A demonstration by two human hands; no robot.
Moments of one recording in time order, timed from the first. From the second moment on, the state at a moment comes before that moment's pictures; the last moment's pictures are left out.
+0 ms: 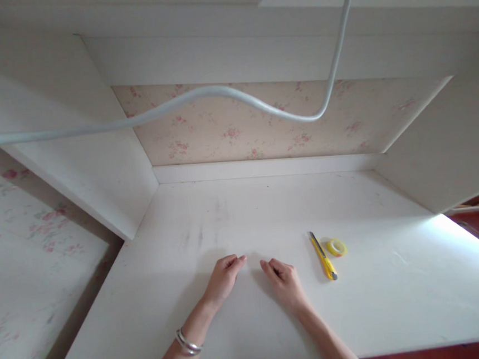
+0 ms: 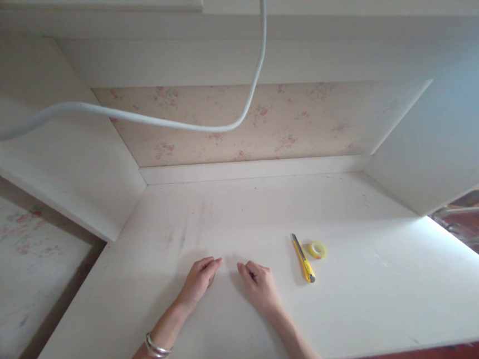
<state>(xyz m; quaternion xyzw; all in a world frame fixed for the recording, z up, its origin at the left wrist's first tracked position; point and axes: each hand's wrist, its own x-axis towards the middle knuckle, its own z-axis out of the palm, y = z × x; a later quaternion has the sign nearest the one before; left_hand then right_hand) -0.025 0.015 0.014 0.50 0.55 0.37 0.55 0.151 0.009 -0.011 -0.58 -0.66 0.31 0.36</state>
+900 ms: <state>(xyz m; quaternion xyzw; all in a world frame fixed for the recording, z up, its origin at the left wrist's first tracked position) -0.024 0.014 0.014 0.51 0.56 0.36 0.54 0.151 0.009 -0.012 -0.58 -0.66 0.31 0.37</state>
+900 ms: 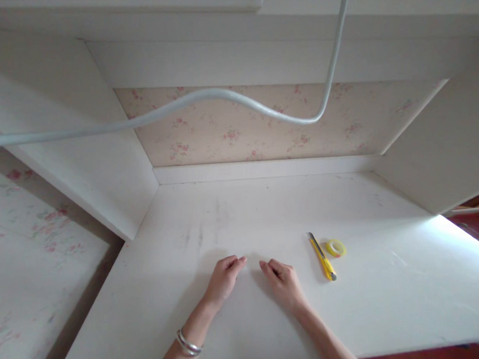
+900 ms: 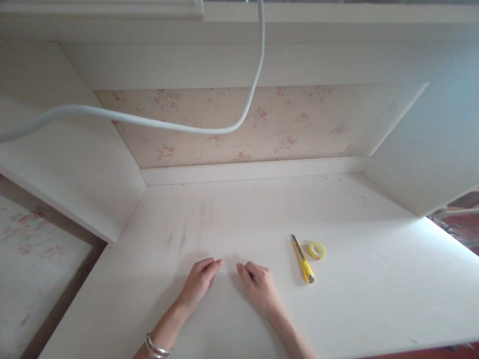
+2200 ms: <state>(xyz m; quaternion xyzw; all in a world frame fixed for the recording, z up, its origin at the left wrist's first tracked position) 0.123 -0.001 0.022 0.88 0.42 0.14 0.19 0.291 -0.067 -0.006 -0.74 -0.46 0.25 0.42</state>
